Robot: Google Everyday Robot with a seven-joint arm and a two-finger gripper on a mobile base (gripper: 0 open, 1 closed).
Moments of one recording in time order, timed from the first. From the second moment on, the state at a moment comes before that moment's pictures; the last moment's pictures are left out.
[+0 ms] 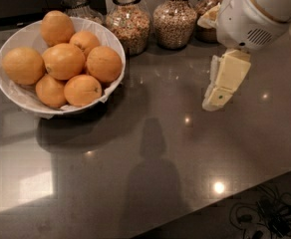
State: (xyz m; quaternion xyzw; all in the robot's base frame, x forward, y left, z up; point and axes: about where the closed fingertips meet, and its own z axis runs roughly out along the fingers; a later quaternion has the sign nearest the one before) arm 0.481 -0.123 0.986 -0.67 0.70 0.01 0.25
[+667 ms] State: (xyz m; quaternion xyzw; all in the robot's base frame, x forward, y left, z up) arm 0.507 -0.048 0.998 -0.71 0.63 0.07 0.30
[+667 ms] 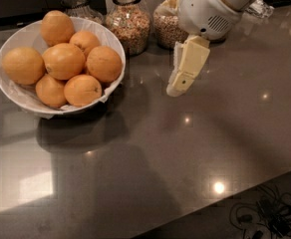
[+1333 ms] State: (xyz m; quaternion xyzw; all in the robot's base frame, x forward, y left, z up) arm 0.518 -0.034 0.995 -0.71 0.62 0.09 0.33
